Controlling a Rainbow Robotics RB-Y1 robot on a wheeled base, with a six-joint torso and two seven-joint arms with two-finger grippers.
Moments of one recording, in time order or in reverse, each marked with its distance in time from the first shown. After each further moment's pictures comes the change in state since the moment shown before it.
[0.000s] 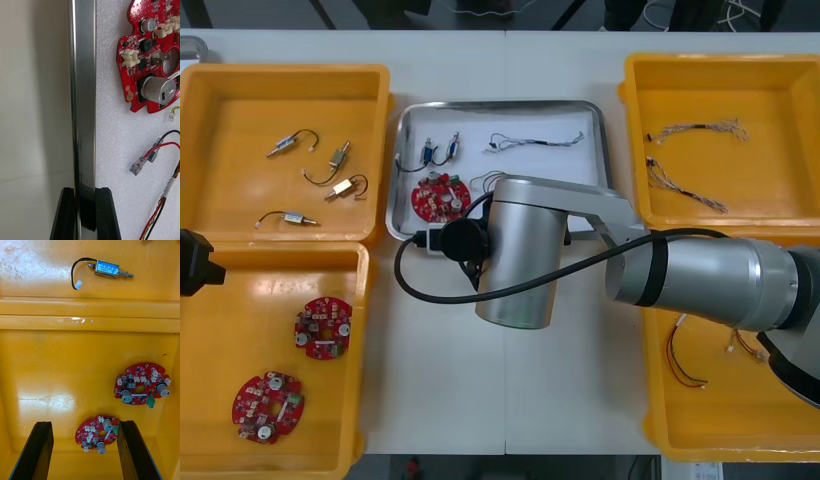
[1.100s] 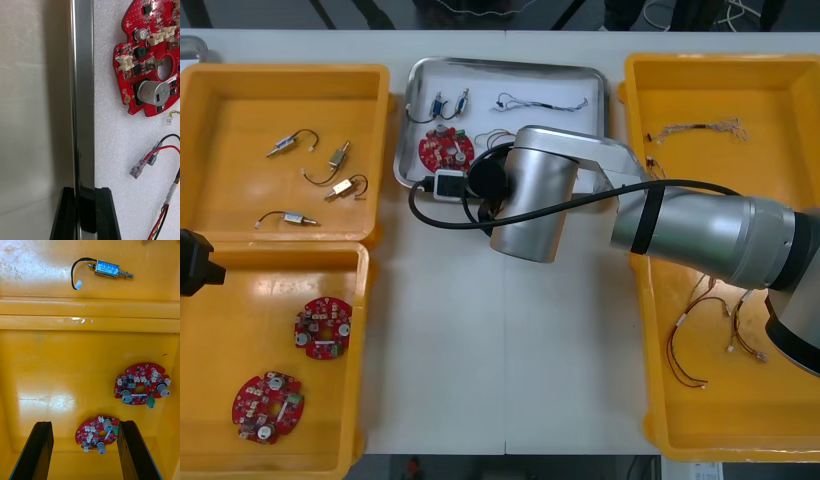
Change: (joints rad) right arm -0.105 -0.003 0.000 0.288 -0.058 -0.322 -0.004; left arm 0.000 0.000 0.000 0.000 0.000 0.000 0.000
